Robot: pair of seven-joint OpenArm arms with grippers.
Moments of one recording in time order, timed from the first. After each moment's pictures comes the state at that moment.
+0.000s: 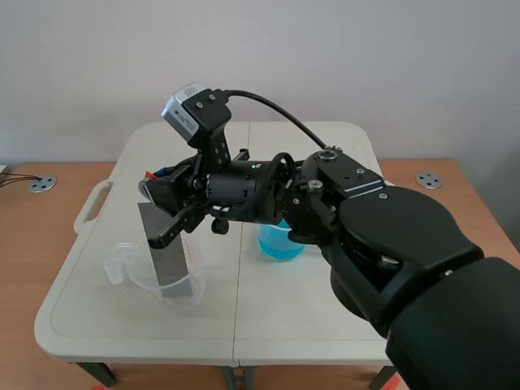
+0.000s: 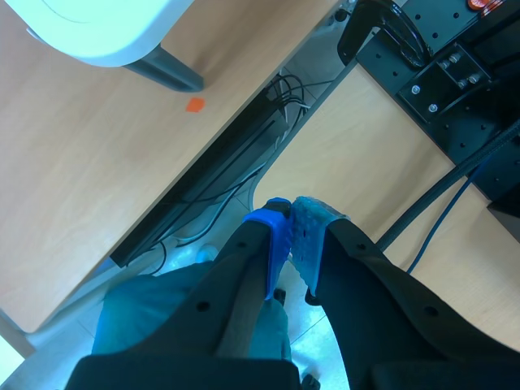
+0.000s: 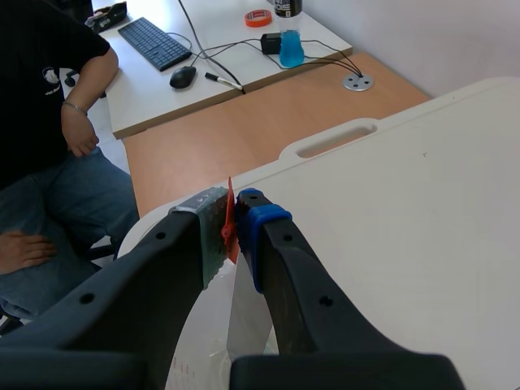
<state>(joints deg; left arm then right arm) 80.2 -32.4 -24.0 114.9 2.7 -26.4 -2.4 13.5 -1.1 -25.2 68.8 6.5 45.3 -3.5</state>
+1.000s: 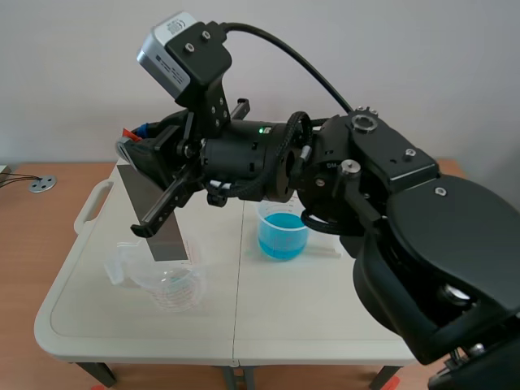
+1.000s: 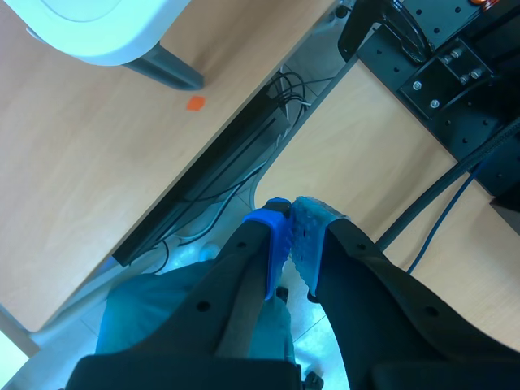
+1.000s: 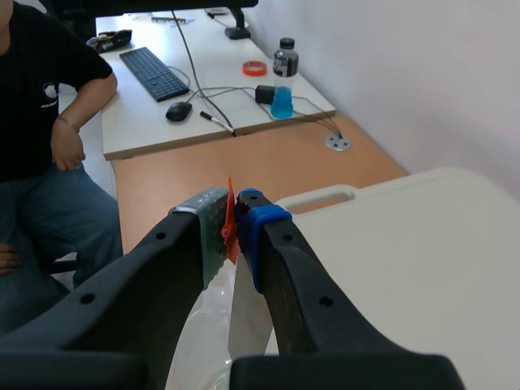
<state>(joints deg) 80.2 -32.4 -24.0 114.9 3.4 -26.4 -2.4 6.7 2.1 -25.3 90.8 5.2 45.1 -6.6</state>
